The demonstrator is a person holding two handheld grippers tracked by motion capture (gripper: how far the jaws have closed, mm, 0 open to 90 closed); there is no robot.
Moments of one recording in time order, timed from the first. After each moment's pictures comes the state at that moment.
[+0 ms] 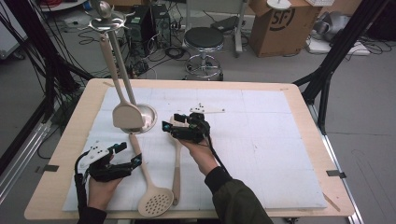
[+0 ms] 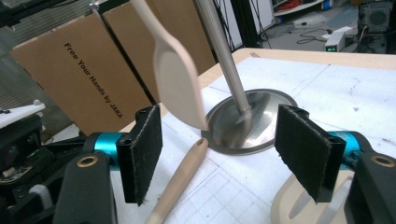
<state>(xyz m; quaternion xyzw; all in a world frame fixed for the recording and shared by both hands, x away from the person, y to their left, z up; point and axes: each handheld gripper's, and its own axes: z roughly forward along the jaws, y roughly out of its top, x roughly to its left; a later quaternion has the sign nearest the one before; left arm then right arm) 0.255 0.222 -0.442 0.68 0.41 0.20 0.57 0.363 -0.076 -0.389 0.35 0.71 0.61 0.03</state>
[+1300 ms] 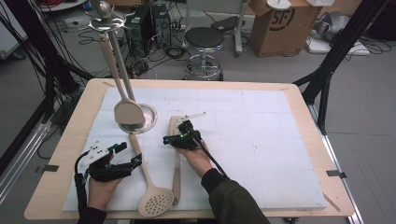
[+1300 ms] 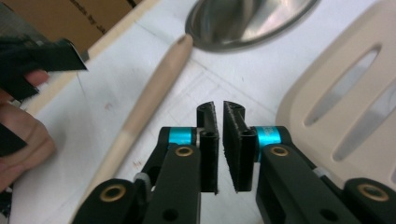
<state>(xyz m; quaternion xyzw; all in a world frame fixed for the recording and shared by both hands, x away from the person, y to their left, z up) 0.255 0.222 -0.441 0.68 0.41 0.20 0.57 0.377 -0.053 -0.441 0.37 0.80 0.47 -0.05</state>
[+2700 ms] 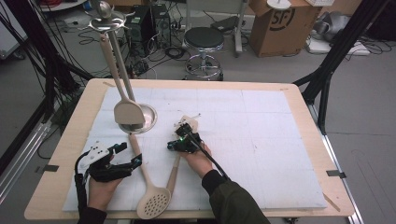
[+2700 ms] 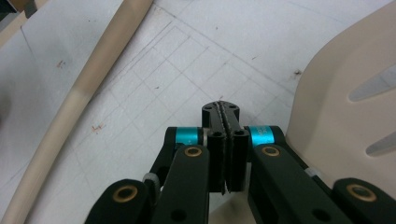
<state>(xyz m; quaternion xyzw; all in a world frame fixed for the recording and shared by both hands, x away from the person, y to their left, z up) 0.254 0.222 -0.441 0.68 0.41 0.20 0.57 0.375 -0.050 -0.450 0.38 0.84 0.38 -0.03</state>
